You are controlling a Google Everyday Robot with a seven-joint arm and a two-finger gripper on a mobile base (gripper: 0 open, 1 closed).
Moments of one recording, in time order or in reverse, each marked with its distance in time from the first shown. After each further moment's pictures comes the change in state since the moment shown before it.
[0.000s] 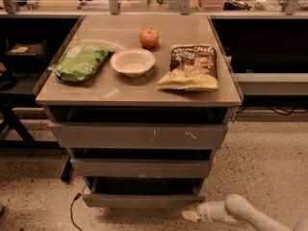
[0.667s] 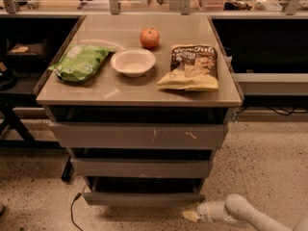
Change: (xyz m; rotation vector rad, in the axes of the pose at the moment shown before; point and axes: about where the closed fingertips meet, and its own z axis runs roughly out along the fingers) arm 0.000 0.000 0.000 0.000 0.000 0.000
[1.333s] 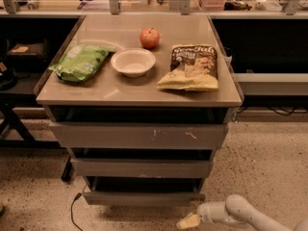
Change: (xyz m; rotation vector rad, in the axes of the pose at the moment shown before) arm 0.000 0.000 0.000 0.000 0.000 0.000
